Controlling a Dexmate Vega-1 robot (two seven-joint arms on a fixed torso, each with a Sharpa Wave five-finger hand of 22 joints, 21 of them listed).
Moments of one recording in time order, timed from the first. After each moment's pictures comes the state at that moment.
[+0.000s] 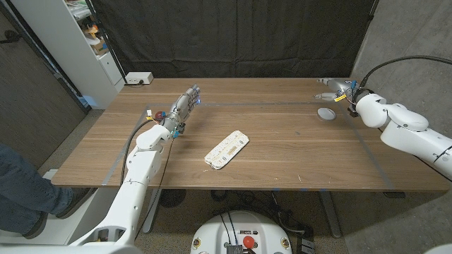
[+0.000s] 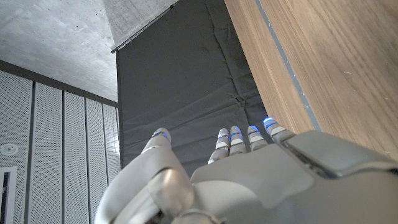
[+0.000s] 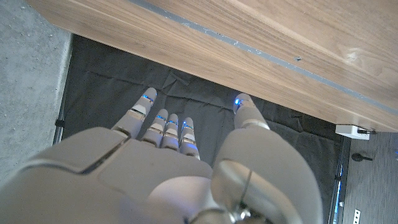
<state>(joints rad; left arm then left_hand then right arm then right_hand) 0.93 0.17 -0.05 -1.45 -0.19 -0.05 -0.37 0.31 0.06 0.27 -0.02 0.19 0.02 0.08 0.19 0.17 -0.06 0.04 0.21 0.19 -0.10 0.07 0.18 0.18 -0.09 0.10 0.20 0.18 -0.84 -1.08 -0.41 -1.79 -0.39 -0.29 0.06 0.55 0.01 0.39 -0.17 0.20 0.09 0.03 0.19 0.20 0.09 0.08 0.19 0.20 0.10 0.03 0.20 0.20 0.28 0.06 0.19 0.17</state>
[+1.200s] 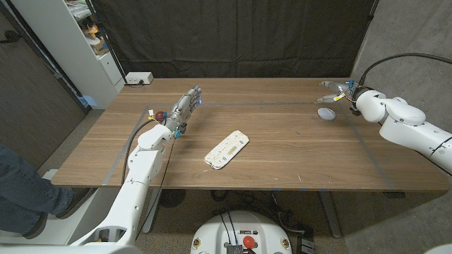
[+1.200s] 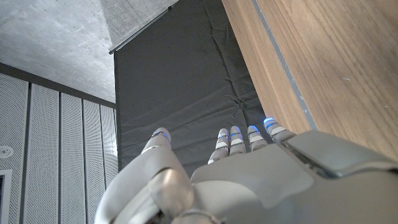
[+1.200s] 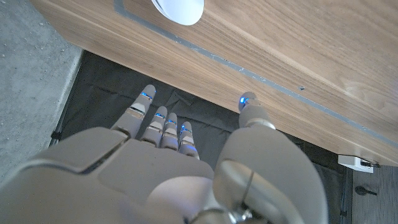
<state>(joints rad) 0.93 0.17 -0.04 -1.46 -0.18 -0.03 -0.36 0.31 0.06 0.27 -0.03 0.19 0.02 0.08 0.19 0.17 -0.06 0.04 0.21 0.19 -0.10 0.07 0.18 0.18 -0.09 0.10 0.20 0.18 -0.76 -1.08 -0.46 -1.76 -0.45 -0.32 0.19 0.55 -0.05 0.37 -0.16 0.22 0.05 0.04 0.19 0.20 0.12 0.11 0.20 0.20 0.13 0.05 0.21 0.20 0.31 0.09 0.19 0.17</state>
